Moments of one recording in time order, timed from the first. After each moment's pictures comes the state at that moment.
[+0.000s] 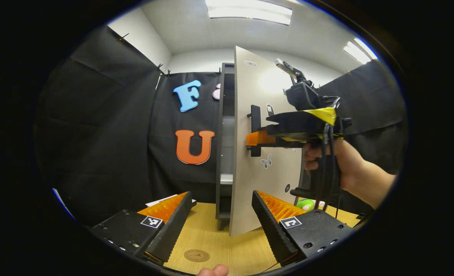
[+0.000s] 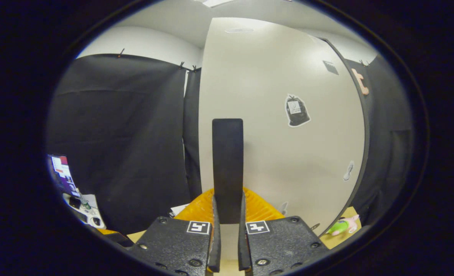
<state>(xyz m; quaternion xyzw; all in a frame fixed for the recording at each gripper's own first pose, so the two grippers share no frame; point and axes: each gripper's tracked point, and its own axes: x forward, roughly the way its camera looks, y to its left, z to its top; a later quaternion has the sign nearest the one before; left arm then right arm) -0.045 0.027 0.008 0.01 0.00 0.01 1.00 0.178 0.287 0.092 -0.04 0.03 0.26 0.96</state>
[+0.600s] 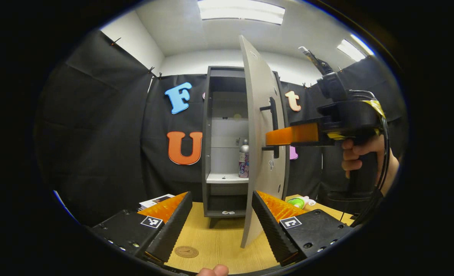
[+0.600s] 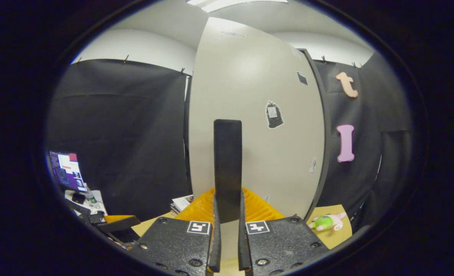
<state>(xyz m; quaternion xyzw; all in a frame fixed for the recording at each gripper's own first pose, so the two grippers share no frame) -0.064 -0.028 0.009 0.02 0.00 -0.01 1.00 0.151 0.246 0.097 -0.04 0.02 0.26 0.97</state>
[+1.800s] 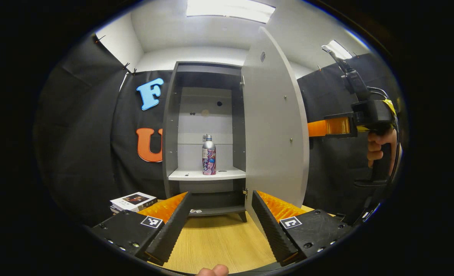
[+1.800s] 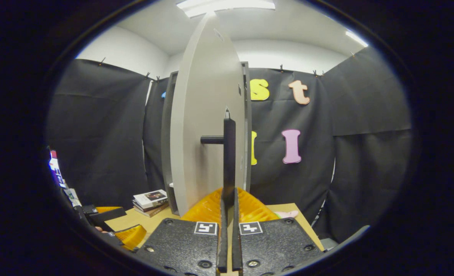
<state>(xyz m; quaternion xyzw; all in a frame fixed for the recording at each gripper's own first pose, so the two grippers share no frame) -0.058 -0.113 0.001 0.02 0.01 -0.10 0.99 0.156 0.170 0.108 -0.04 -0.01 0.11 0.99</state>
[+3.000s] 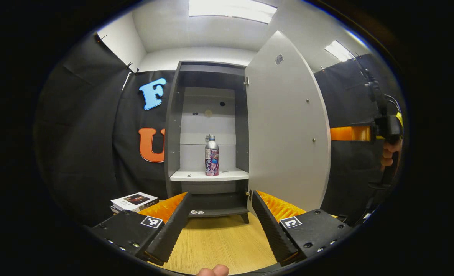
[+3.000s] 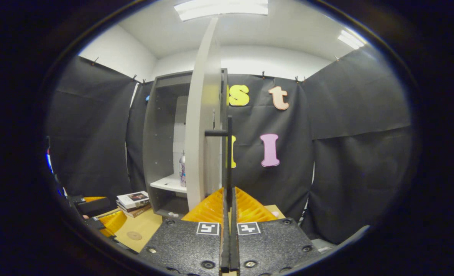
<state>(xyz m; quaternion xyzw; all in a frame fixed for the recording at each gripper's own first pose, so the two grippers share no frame) -0.049 -0.101 0.001 0.01 0.00 -0.09 1.00 0.151 0.138 0.095 -0.04 -0.02 0.03 1.00</state>
